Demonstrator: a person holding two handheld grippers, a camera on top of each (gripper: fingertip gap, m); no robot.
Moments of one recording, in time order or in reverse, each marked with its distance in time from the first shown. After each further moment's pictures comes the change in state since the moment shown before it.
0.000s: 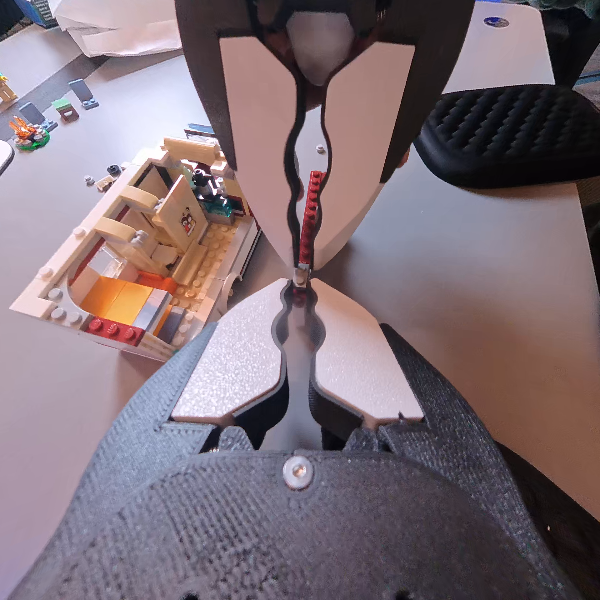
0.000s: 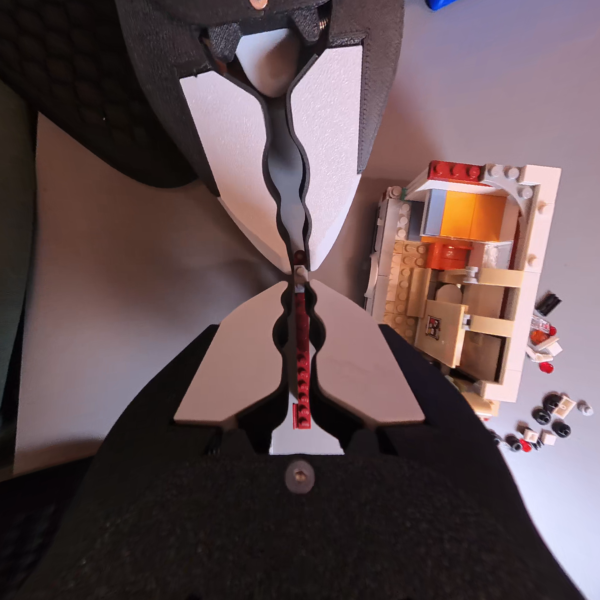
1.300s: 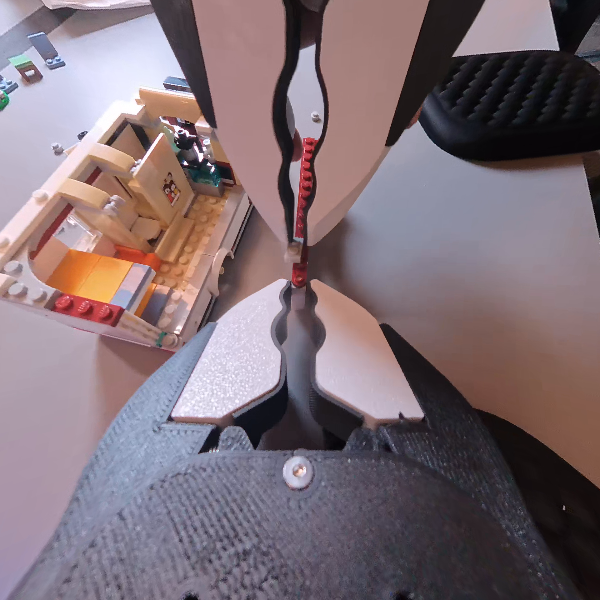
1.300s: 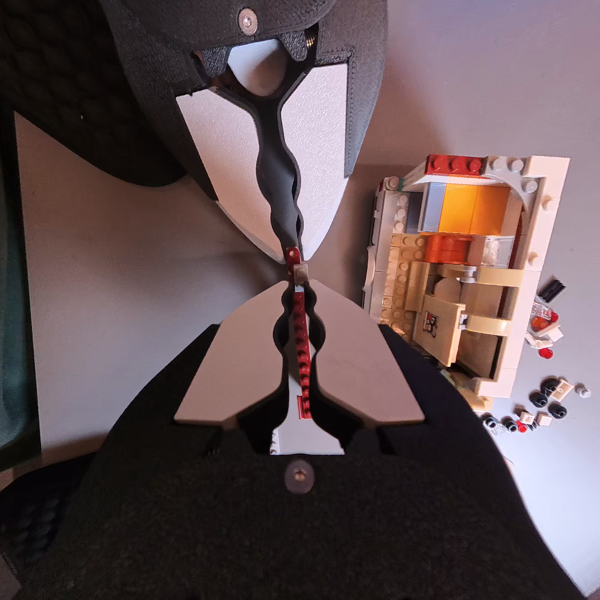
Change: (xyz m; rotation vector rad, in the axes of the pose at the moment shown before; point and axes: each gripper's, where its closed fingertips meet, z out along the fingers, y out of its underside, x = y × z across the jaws) left arm 0.001 0.019 0.003 -0.047 0.038 -0.011; right arm 0.002 0.000 0.001 -0.097 0.003 0.044
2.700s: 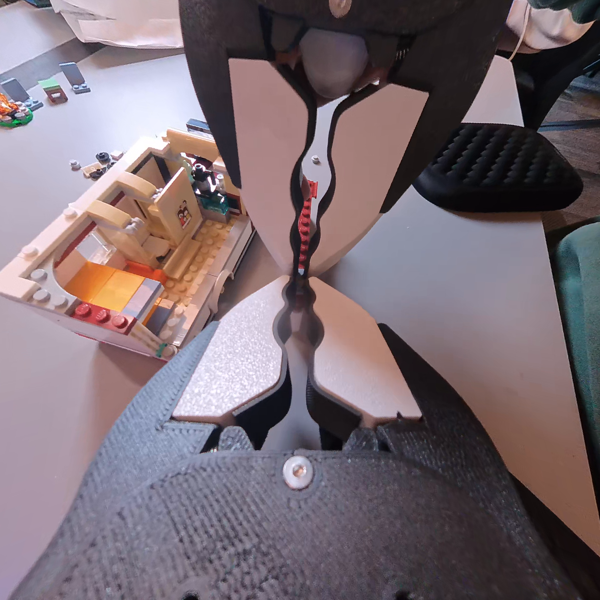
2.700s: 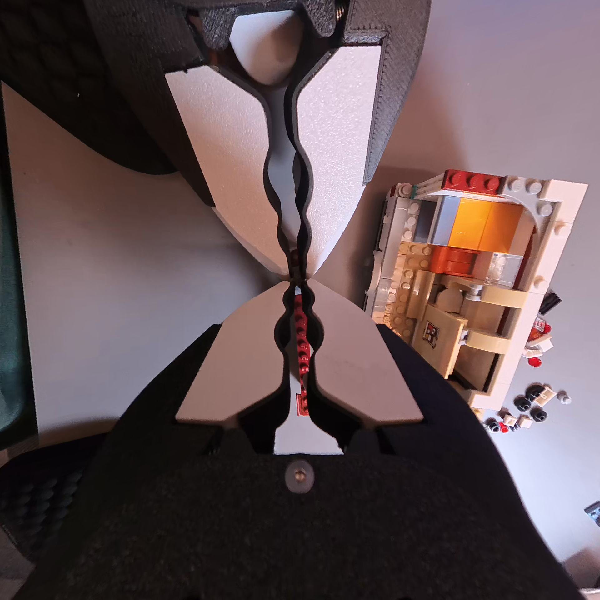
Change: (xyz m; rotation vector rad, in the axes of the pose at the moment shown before) left arm 0.003 -0.020 -0.006 0.087 0.003 -0.086; right arm -0.003 -0.001 0.002 -0.076 -0.005 -0.058
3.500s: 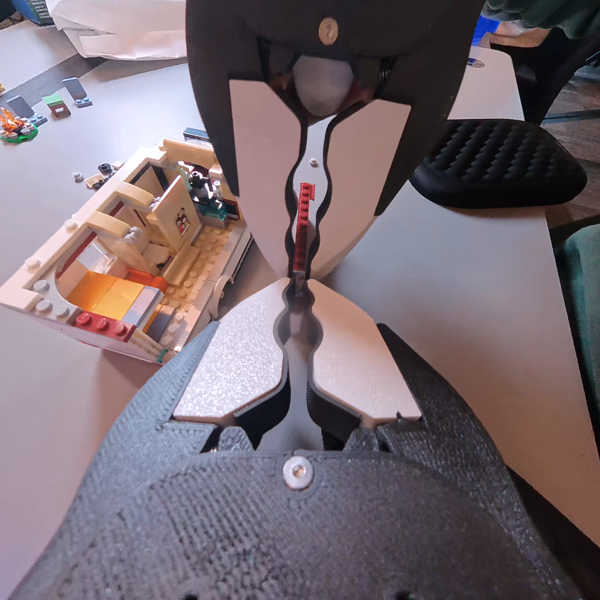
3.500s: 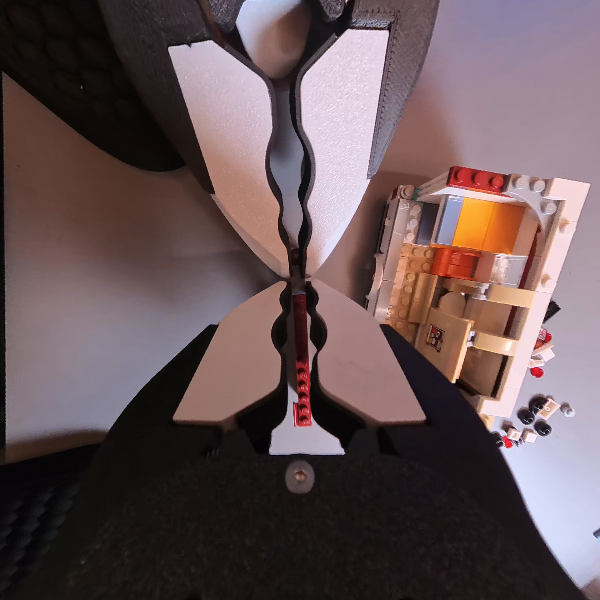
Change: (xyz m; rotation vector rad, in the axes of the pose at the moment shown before) left arm 0.001 -0.002 0.000 0.009 -0.004 0.036; right arm -0.001 0.003 0.004 0.071 0.014 -0.031
